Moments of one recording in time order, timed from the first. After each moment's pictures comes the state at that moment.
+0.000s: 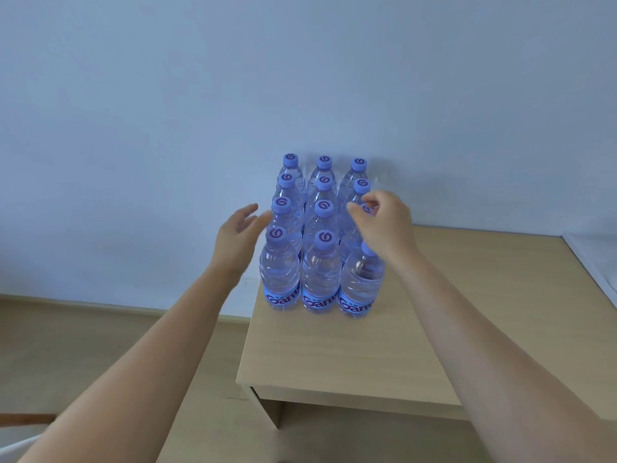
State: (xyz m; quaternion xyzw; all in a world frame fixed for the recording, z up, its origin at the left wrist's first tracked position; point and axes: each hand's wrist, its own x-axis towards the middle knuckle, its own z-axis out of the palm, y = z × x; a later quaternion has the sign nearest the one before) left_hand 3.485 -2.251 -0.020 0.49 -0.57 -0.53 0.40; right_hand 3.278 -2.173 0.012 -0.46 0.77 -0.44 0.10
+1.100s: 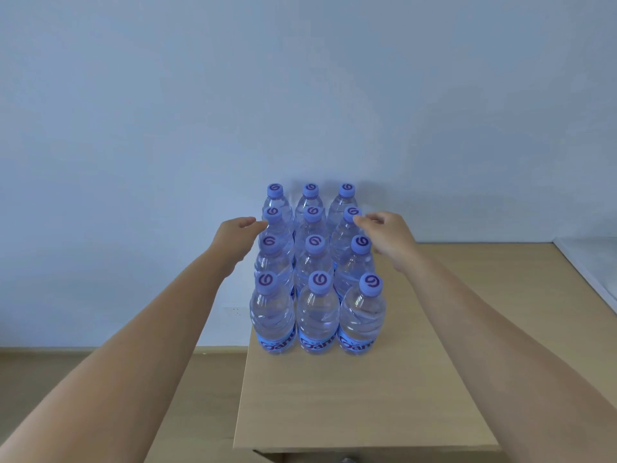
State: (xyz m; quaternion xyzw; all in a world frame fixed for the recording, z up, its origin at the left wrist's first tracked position) left_hand 3.447 -2.334 0.005 0.55 -0.61 -0.52 0.23; right_hand 3.221 -2.223 0.000 -0.34 0.79 -0.44 0.27
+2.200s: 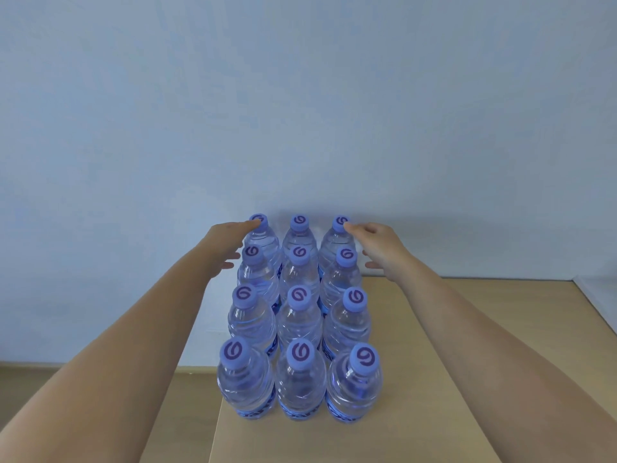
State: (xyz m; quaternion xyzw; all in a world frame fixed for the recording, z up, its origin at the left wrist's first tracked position) left_hand 3.398 -2.421 -0.004 0.58 -0.56 -0.55 0.19; right_hand 3.168 -2.296 -0.008 -0.30 0.76 -0.44 0.38
